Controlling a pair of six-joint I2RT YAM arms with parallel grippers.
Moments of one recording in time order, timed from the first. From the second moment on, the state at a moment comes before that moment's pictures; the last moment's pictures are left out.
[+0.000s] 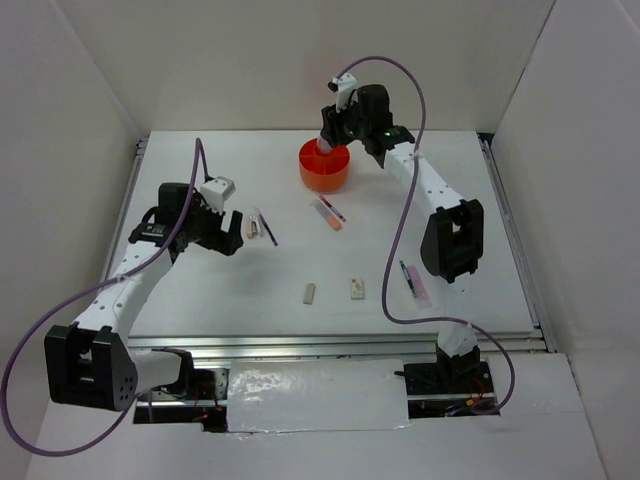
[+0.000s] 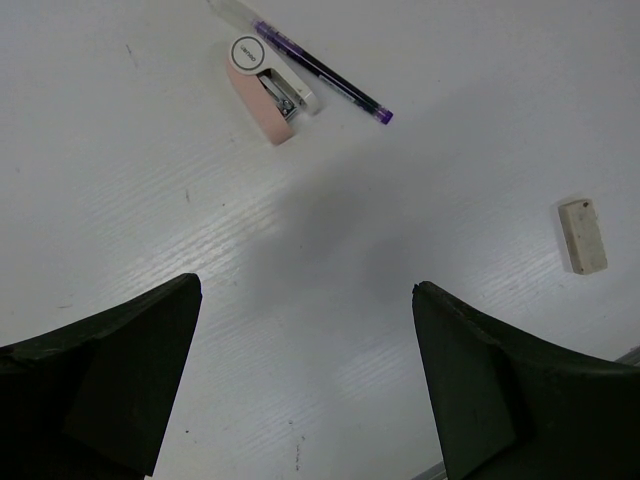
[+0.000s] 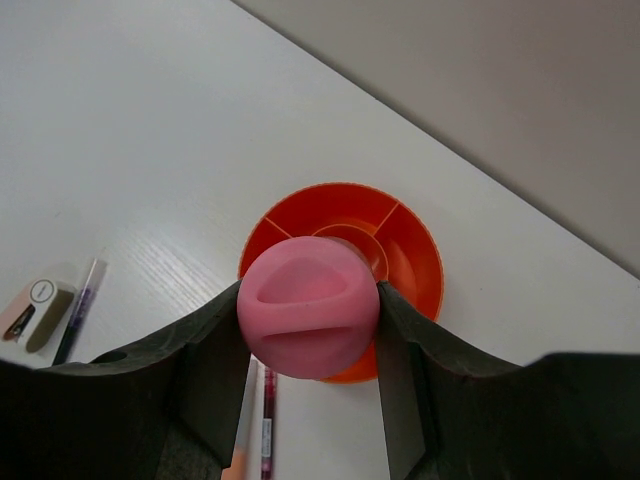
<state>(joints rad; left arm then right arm) -0.09 1.22 0.94 -0.49 0.32 0.20 0.37 2.14 2.06 -0.27 -0.26 -0.14</state>
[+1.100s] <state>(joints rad) -0.07 1.28 0.94 -0.48 0.35 0.20 0.36 2.25 2.11 -0.21 -0.25 -0.15</state>
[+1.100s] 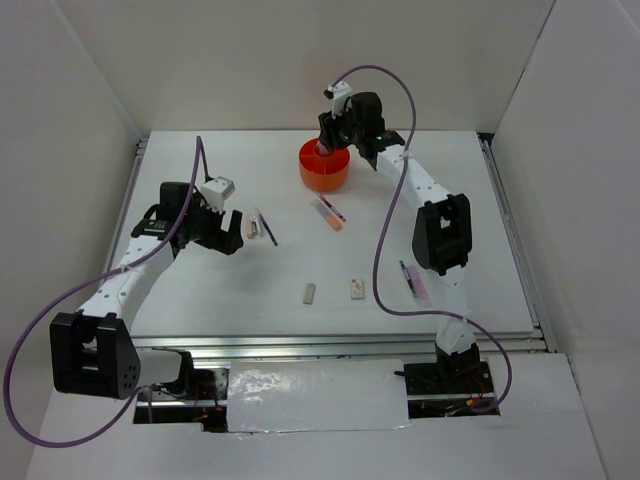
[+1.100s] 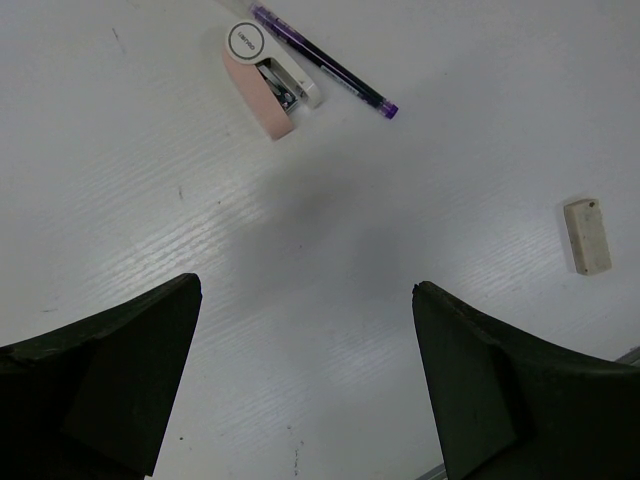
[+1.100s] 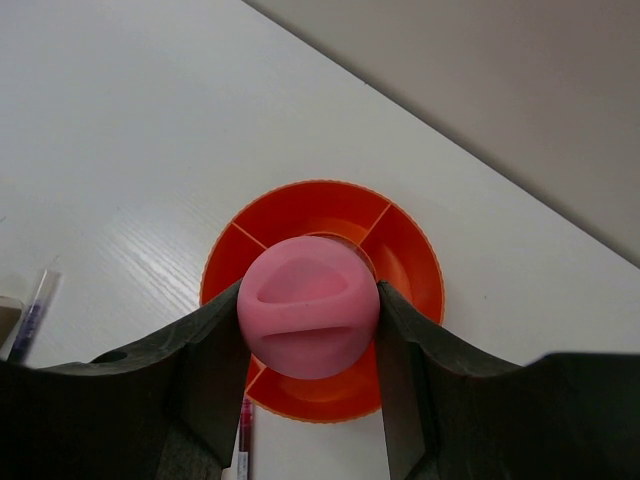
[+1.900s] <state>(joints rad) -0.07 1.28 1.06 -0.48 0.34 0.22 0.35 2.09 2.01 -0.27 -0.25 -0.12</state>
